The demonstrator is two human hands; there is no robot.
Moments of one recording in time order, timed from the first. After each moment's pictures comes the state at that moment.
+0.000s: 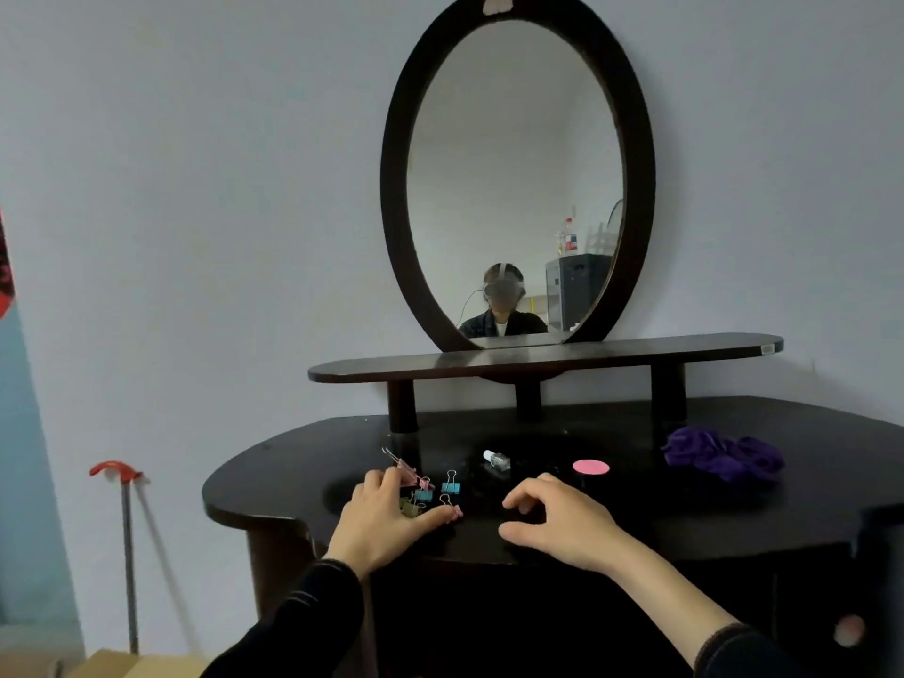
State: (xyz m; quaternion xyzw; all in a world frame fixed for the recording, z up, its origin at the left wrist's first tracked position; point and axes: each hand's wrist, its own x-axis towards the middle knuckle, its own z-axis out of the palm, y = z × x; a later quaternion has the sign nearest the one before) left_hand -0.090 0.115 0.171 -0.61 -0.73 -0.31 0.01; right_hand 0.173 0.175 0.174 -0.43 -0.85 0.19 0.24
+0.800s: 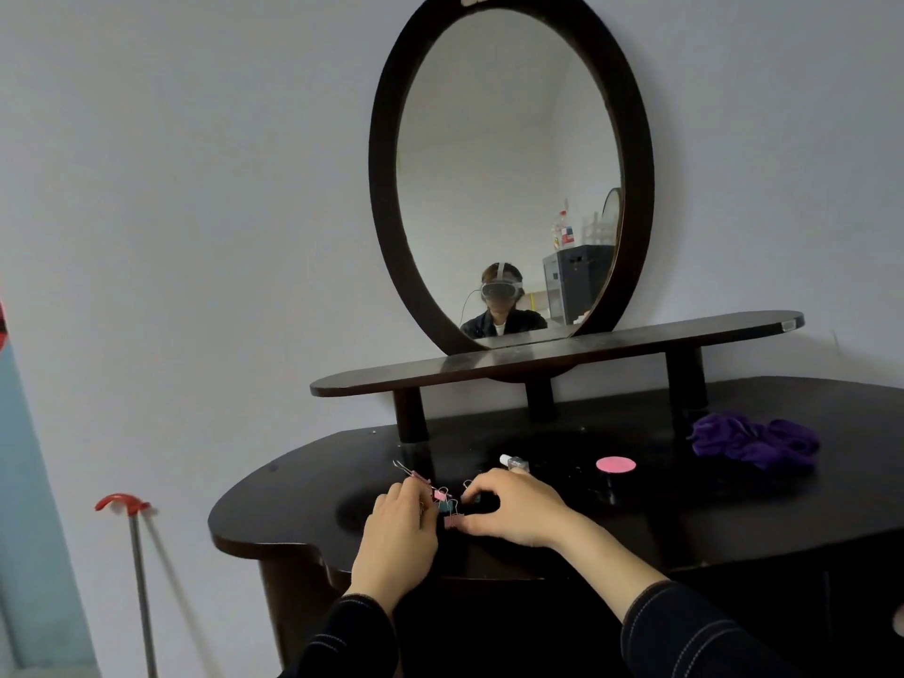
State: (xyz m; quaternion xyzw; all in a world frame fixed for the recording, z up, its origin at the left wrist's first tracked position) left_hand -0.089 0.133 0.161 -0.63 -0.70 -0.33 0.08; right_hand 0.087 0.216 0.175 -0.40 -0.87 0.17 0.22
